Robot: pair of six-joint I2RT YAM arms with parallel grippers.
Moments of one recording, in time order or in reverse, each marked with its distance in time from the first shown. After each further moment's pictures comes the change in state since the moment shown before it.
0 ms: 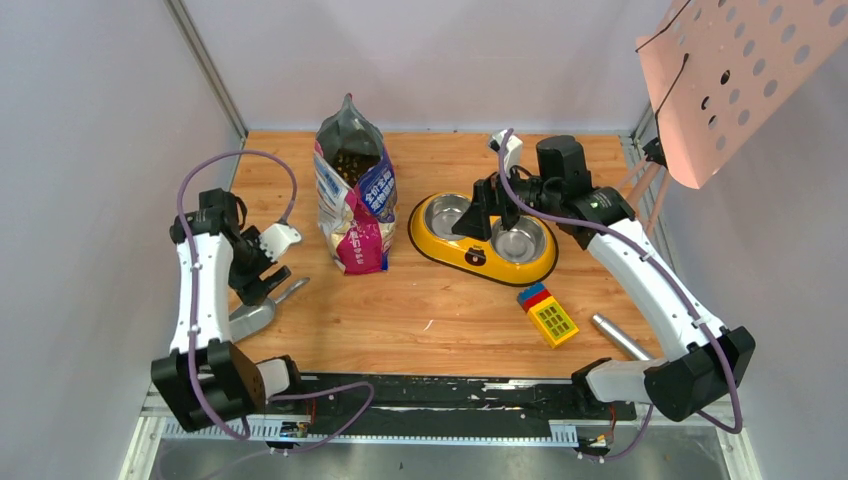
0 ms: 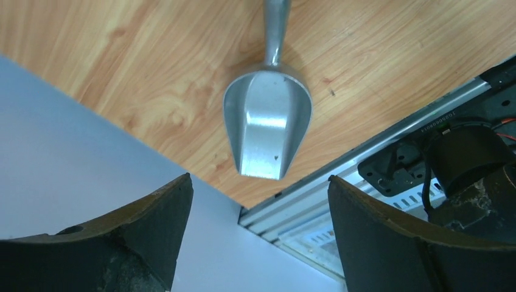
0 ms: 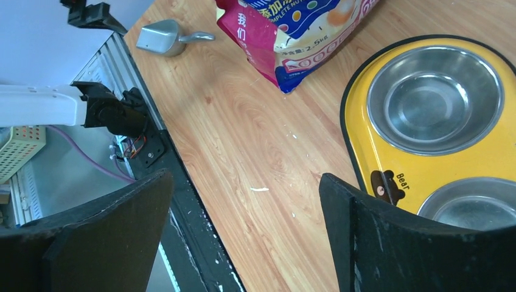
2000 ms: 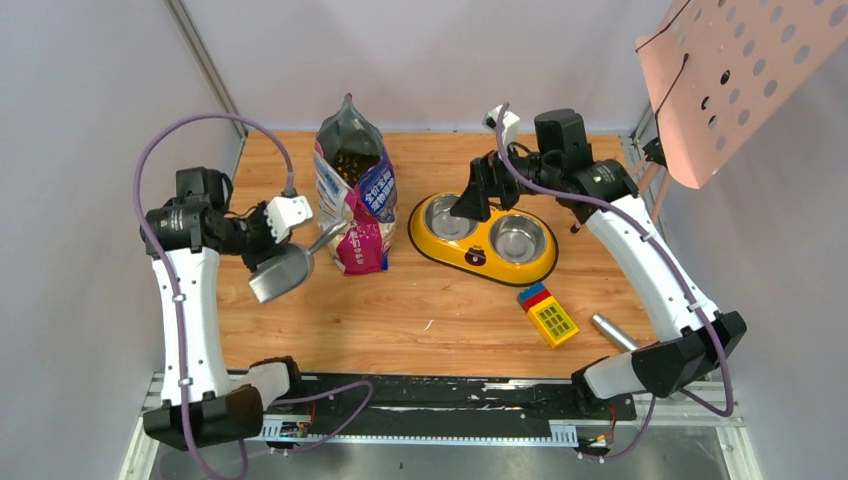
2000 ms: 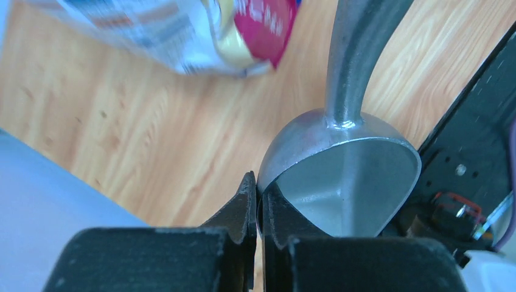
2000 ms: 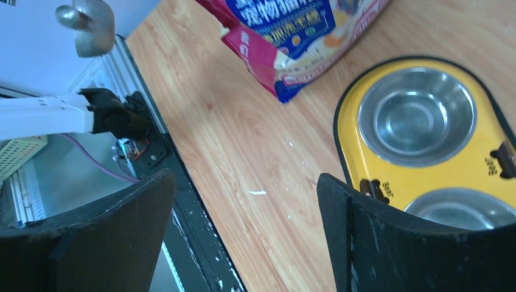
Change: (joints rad) left arm -0.020 -0.060 0.264 -0.167 0.493 0.171; right arm 0.000 0.099 0.205 -0.150 0.011 -0.043
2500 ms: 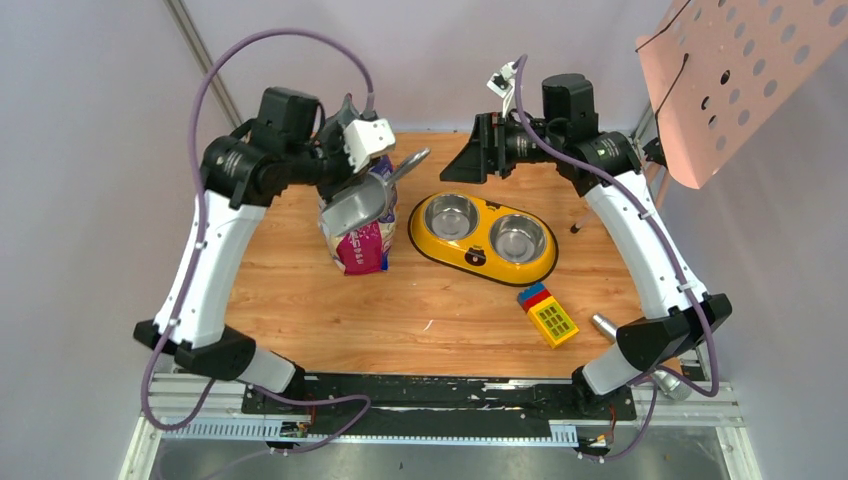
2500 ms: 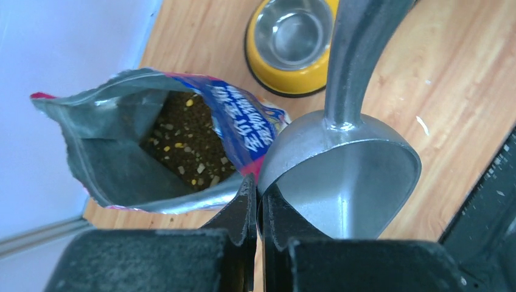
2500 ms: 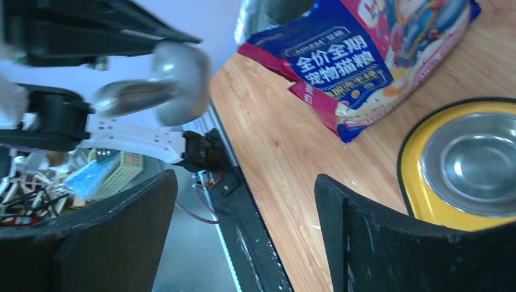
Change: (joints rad) left arm -0.698 0.304 0.629 0.175 -0.219 -0.582; right arm -0.037 0.144 0.299 -0.013 -0.169 0.246
